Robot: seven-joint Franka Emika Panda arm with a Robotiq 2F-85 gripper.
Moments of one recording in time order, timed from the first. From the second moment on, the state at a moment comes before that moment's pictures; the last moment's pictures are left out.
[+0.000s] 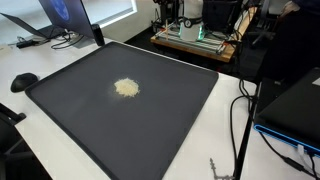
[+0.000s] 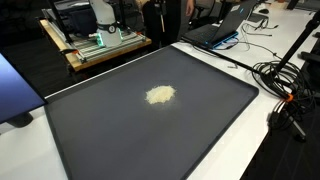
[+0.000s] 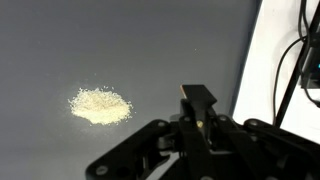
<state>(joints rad) 0.07 -0.41 0.05 -2.48 0.15 2.18 -0.02</state>
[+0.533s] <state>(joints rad) 0.01 -0.24 0.18 -2.33 -0.31 2.19 0.26</state>
